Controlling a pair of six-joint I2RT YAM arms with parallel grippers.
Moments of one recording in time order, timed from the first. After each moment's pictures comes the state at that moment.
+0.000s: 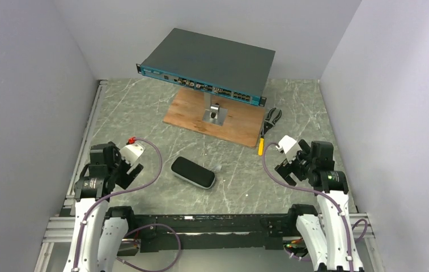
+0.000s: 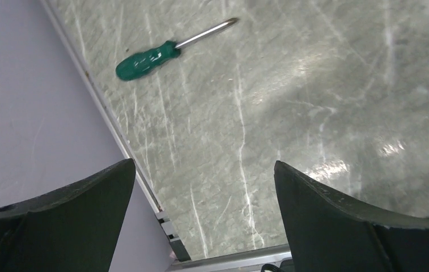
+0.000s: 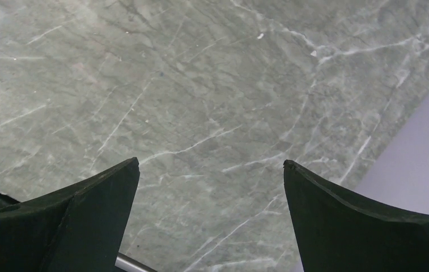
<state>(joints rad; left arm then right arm) 0.05 0.59 0.65 -0.87 -0.02 0.72 -0.08 0.64 0.66 -0.88 -0.26 -0.82</state>
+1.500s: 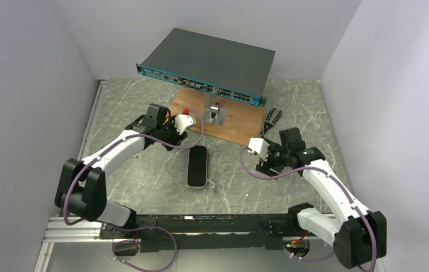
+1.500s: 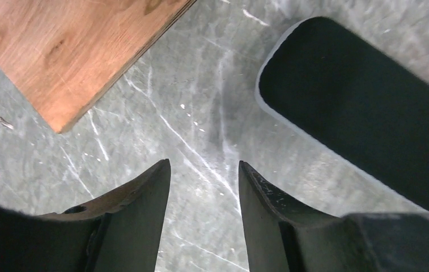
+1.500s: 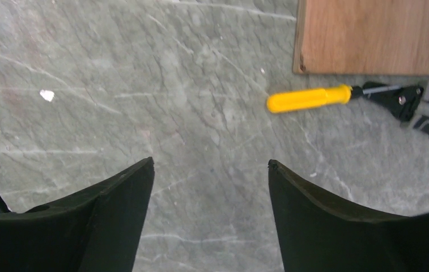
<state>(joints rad) -0.39 1.46 0.98 -0.39 0.27 0.62 0.25 1.00 0.70 -0.72 -0.38 -0.95</state>
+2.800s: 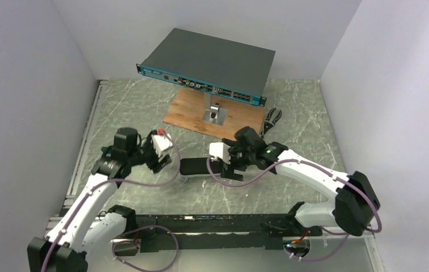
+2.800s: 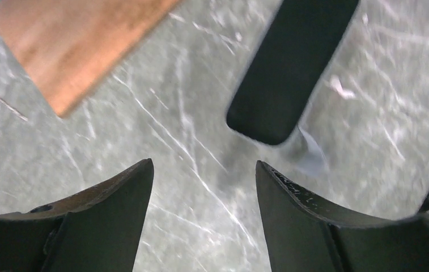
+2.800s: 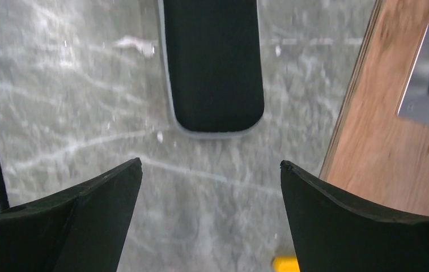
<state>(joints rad) -0.28 0.89 0.71 -0.44 0.52 0.58 0.75 1.25 0.82 -0.46 -0.33 -0.72</state>
